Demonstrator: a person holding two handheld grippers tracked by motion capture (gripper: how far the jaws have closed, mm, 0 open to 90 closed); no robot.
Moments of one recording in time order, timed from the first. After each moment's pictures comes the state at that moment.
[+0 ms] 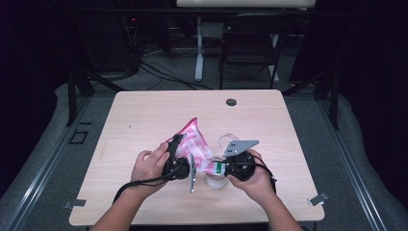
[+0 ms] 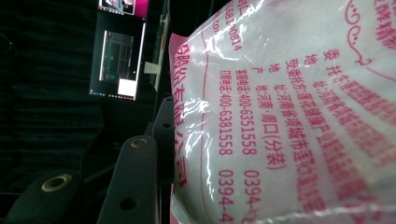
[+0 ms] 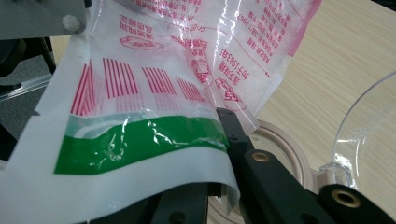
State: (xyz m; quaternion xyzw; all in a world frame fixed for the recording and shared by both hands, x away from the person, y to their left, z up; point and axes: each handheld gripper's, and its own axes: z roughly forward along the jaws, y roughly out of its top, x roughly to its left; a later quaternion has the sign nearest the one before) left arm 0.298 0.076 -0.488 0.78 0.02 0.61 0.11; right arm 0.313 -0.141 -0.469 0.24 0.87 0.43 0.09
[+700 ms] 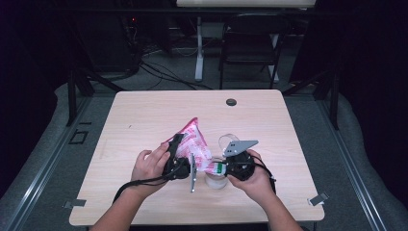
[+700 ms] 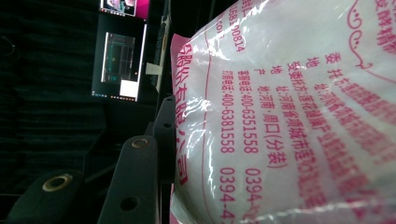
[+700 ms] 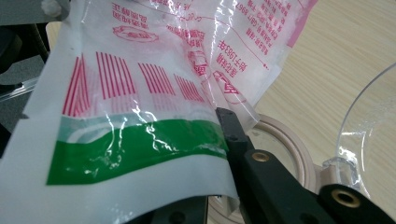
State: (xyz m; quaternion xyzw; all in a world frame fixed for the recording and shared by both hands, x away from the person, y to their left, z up) left arm 0.298 0.075 -0.487 0.78 0.01 0.61 0.11; right arm 0.315 -0.141 -0.475 0.25 0.87 0.42 0.09
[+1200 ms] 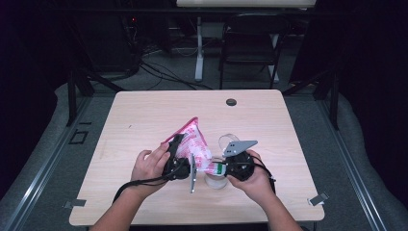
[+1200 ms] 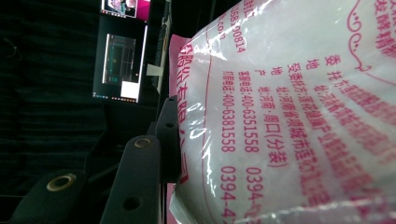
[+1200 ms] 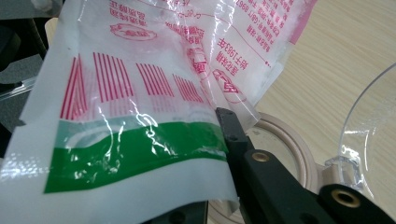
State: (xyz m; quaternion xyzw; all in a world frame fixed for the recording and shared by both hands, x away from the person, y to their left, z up) left arm 0.297 0.075 -0.487 0.78 0.01 0.61 0.11; right arm 0.316 -0.140 -0.476 0.25 0.87 0.42 0.09
